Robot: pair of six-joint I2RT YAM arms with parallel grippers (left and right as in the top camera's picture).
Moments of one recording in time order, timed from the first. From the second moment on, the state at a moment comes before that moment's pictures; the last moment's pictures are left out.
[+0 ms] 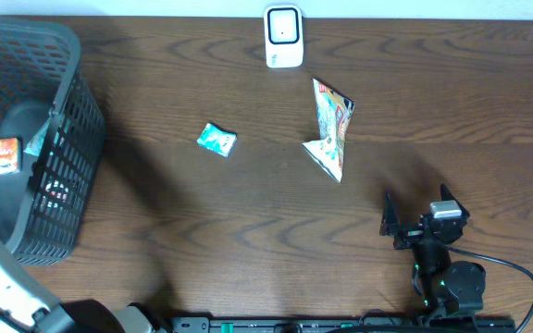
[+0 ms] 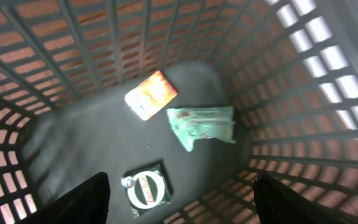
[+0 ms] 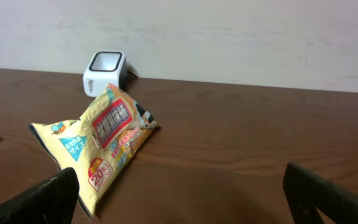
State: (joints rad) left arm 0.74 1.48 1.61 -1.00 0.07 -0.35; right arm 0.09 0.01 0.01 -0.07 -0.03 -0.02
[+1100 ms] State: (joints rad) left arm 0.54 2.04 1.61 -0.70 0.01 -0.11; right arm 0.09 0.01 0.01 -0.07 -0.03 -0.02
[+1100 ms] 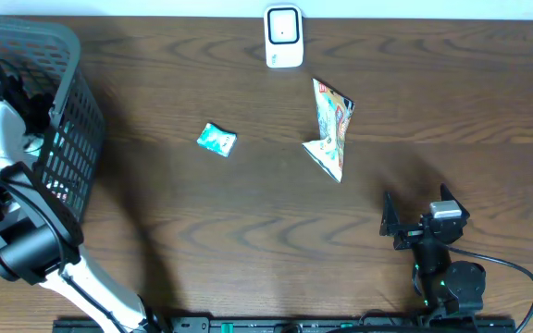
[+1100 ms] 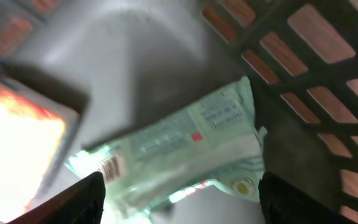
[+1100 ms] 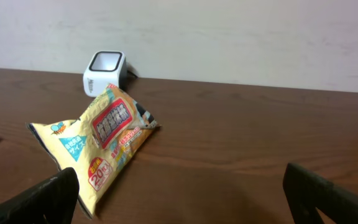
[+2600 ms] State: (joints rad) left arm 0.54 2.08 1.55 -0.75 0.02 0.04; right arm 0.09 0.01 0.01 -0.07 -0.03 -0.02
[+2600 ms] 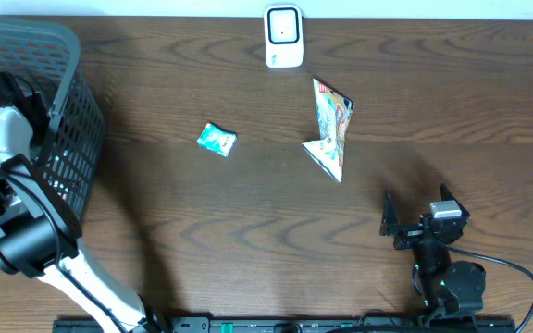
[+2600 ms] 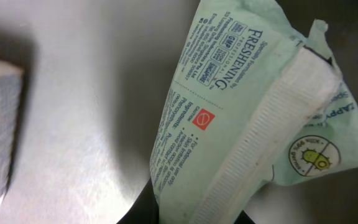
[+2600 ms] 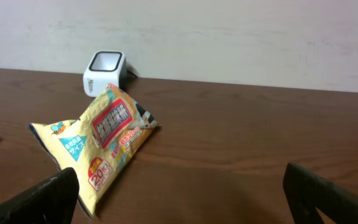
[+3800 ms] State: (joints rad) left arm -0.23 1.66 1.58 -0.69 0.31 -0.55; right arm 0.09 0.01 0.01 -0.07 -0.03 -0.02
